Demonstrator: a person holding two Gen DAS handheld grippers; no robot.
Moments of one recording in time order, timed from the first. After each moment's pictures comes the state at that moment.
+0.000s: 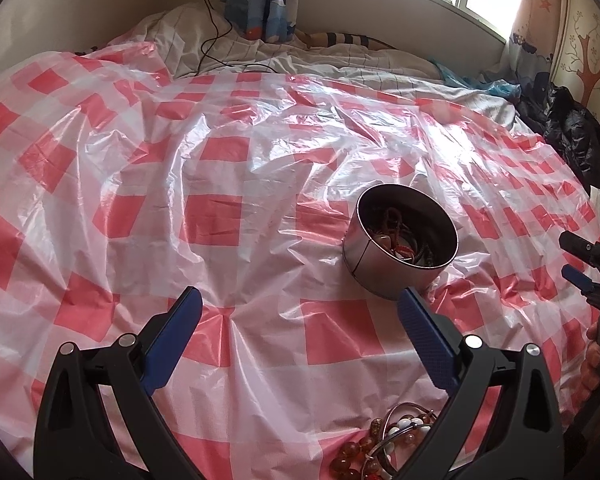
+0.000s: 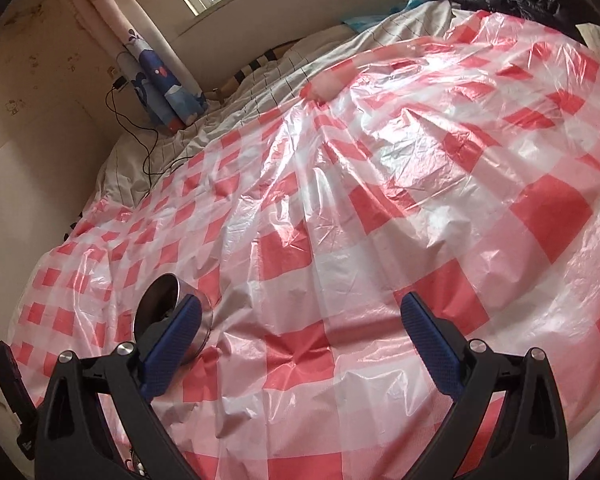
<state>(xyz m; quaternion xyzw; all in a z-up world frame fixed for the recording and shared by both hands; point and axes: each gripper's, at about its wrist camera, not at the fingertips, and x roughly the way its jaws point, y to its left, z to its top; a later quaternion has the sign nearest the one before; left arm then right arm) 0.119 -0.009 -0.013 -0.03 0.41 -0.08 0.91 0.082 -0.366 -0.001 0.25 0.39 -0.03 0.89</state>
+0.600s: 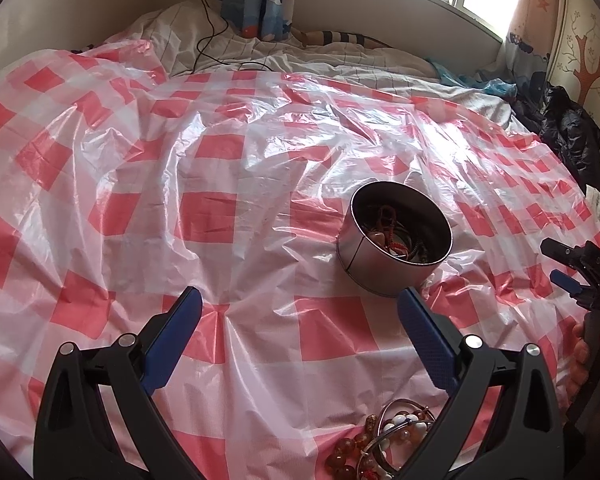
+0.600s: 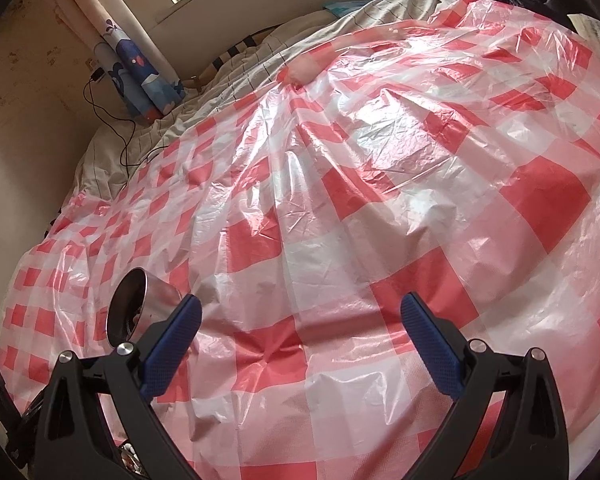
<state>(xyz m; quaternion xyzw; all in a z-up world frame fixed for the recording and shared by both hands) 0.118 -0.011 -0.012 -0.03 0.41 -0.09 0.91 0.089 -0.375 -0.017 0.25 0.41 -0.06 0.87</state>
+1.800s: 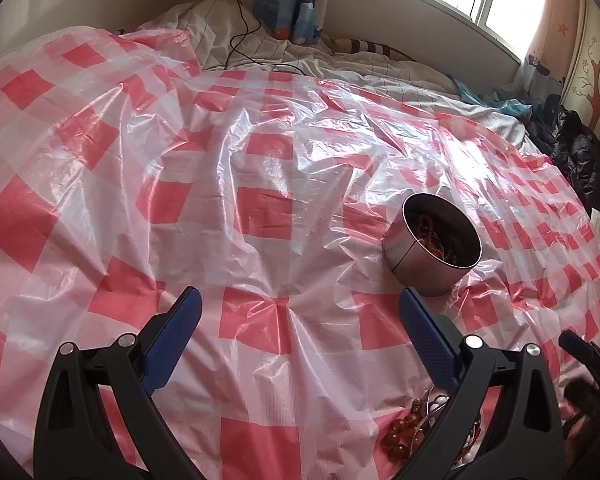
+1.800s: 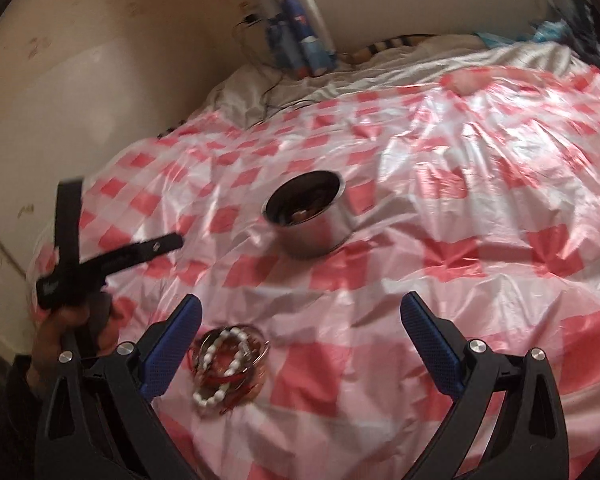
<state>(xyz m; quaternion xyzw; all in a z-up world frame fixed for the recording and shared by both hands) 0.109 0.040 -0.011 -0.06 0.41 -0.06 0.91 0.006 -0.216 0.010 0.09 0.39 0.19 0.90</state>
